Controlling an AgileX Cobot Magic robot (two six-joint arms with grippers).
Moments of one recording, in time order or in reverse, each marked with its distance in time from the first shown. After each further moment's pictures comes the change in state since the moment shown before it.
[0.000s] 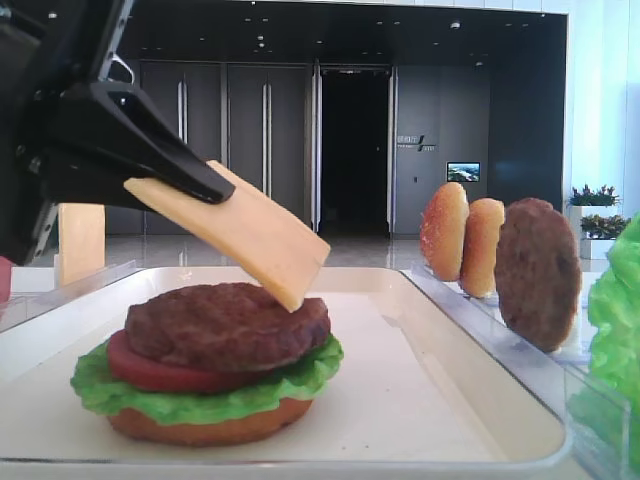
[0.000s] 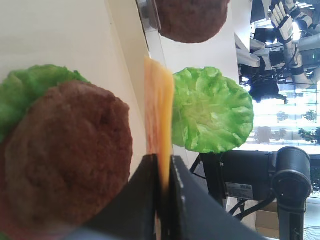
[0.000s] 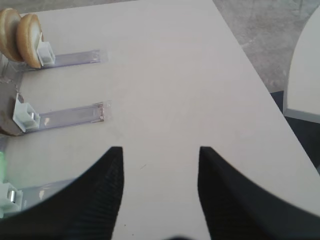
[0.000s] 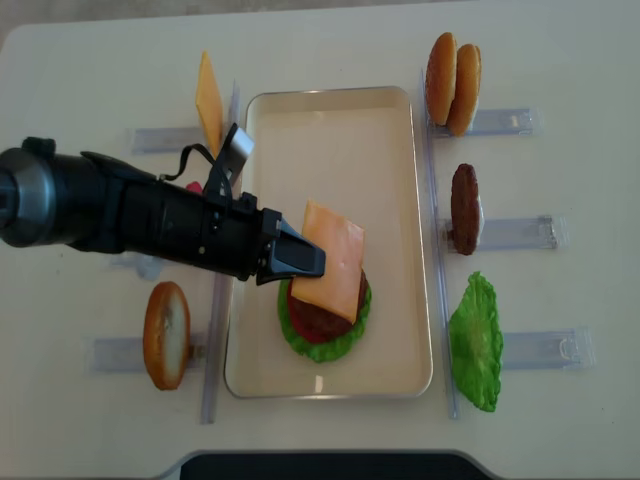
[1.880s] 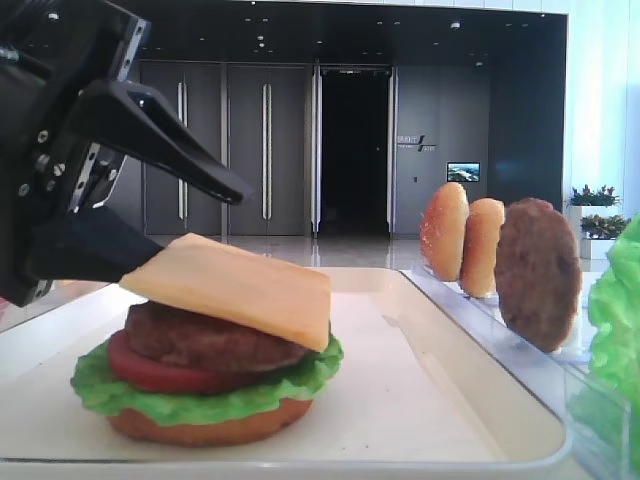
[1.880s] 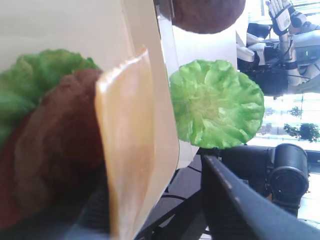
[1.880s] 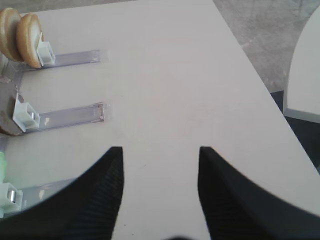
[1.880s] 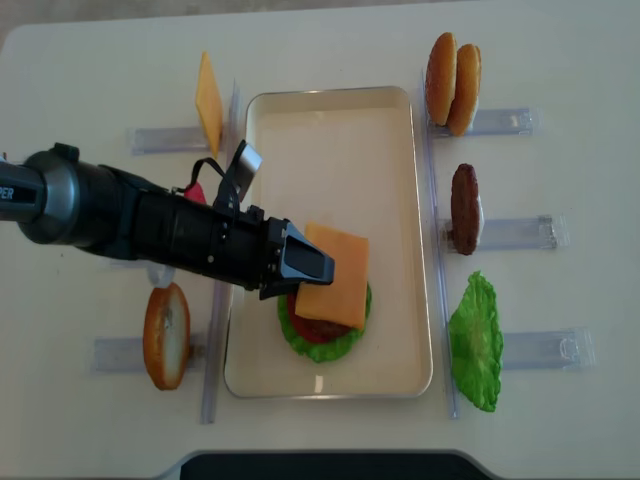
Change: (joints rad) left arm 0.000 0.088 -0.003 -0.019 0.038 0.028; right arm 0.000 0.000 0.000 0.000 0.001 0.000
